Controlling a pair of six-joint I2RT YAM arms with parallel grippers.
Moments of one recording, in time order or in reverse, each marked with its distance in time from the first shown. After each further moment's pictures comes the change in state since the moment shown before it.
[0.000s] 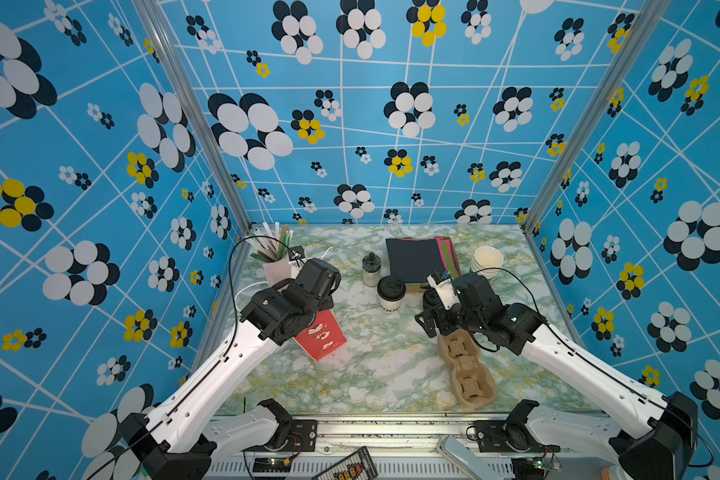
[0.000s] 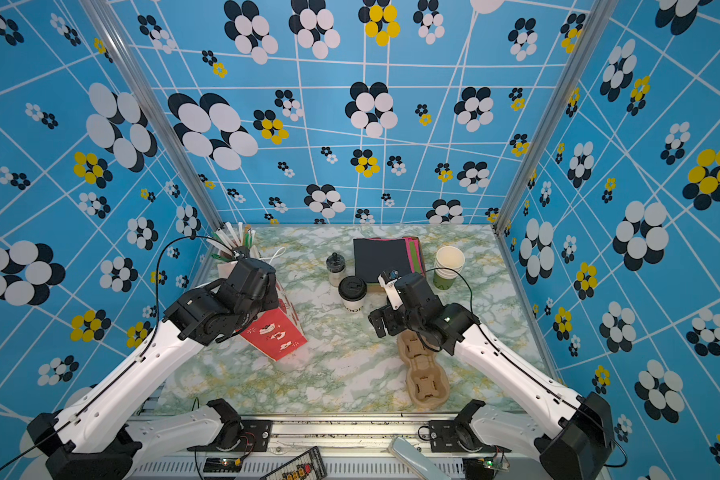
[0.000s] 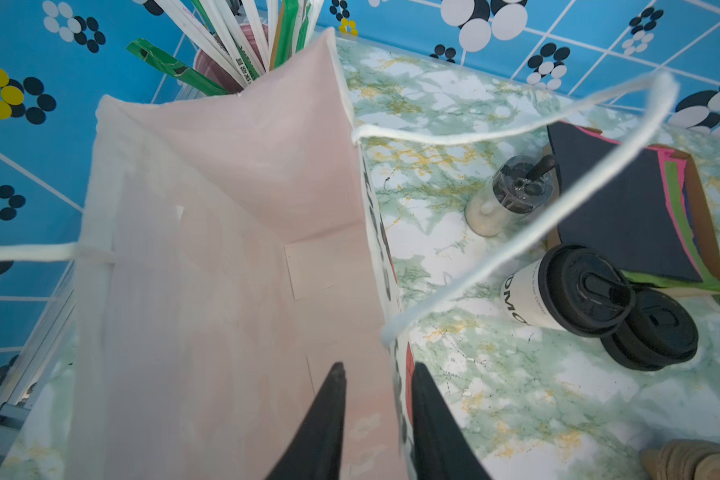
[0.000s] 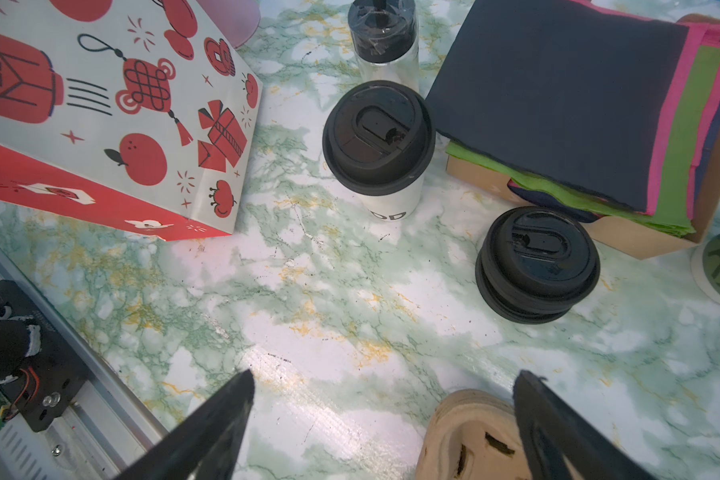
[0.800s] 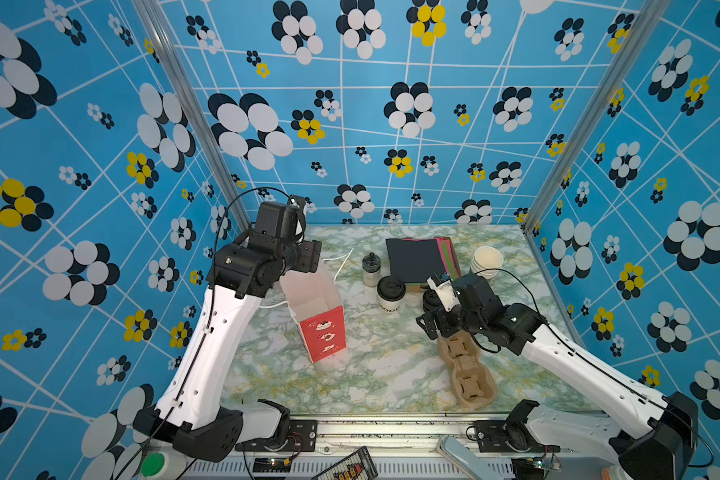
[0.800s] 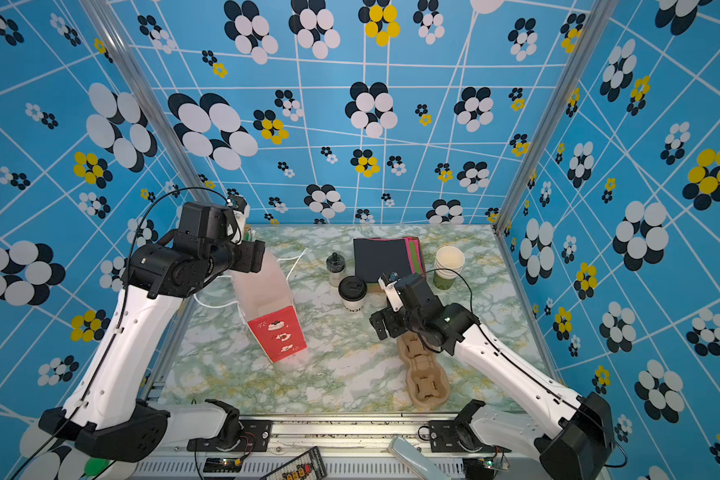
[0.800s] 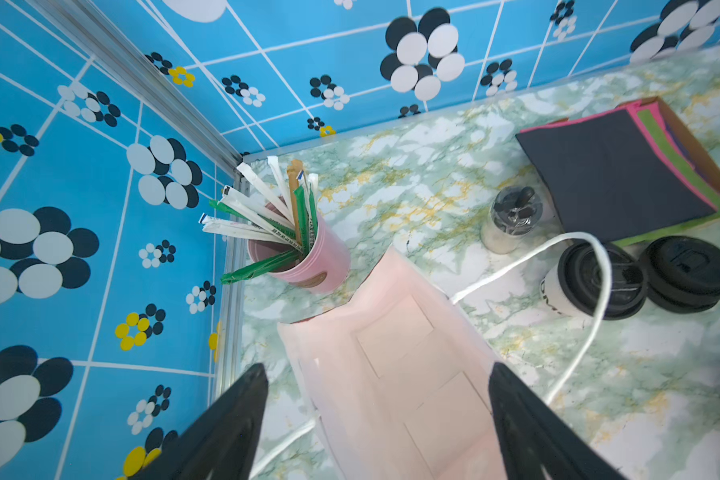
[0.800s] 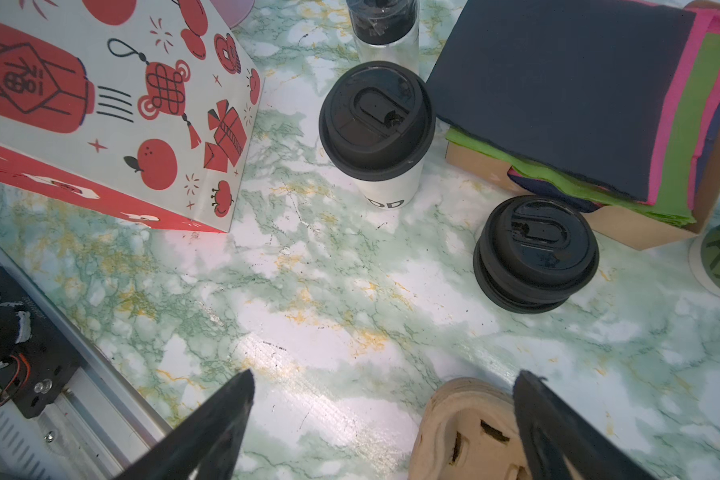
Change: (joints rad) left arm 0.321 0.237 0.534 -0.164 0.288 0.739; right arm 0.000 0.000 0.000 -0.029 -0.001 -0.015
